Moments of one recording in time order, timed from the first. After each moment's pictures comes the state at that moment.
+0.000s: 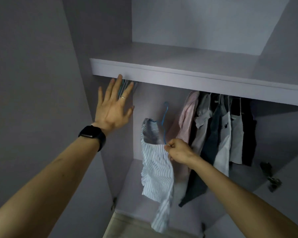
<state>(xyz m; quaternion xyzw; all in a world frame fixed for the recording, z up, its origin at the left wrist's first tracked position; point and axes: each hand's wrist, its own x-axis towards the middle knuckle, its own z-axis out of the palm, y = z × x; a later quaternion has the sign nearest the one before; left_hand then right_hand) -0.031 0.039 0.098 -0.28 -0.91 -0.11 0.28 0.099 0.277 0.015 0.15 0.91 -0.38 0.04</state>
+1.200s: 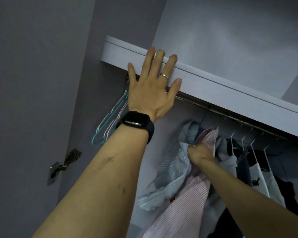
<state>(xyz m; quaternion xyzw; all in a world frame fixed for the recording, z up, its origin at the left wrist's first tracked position) -0.133 0.124 0.096 -0.21 -0.81 -0.29 0.46 -0.104 0.367 -0.005 0.34 0.90 -0.22 -0.18</state>
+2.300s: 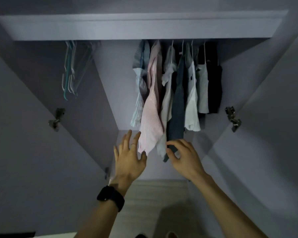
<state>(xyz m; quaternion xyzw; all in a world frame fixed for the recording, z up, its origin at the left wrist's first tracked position) 0.168 0.150 -0.079 -0.23 -0.94 -0.26 -0.03 0.269 0.337 -0.082 0.17 0.92 -0.33 -0.13</state>
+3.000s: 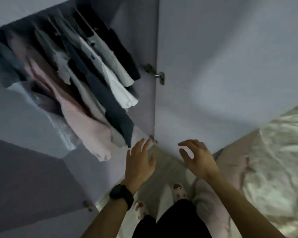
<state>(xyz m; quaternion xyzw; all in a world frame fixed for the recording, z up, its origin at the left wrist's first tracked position) 0.181 0.222 -0.156 -0.59 -0.76 -0.14 -0.25 0.405 0.289 -0.136 0.53 0.79 -0.25 -0.16</state>
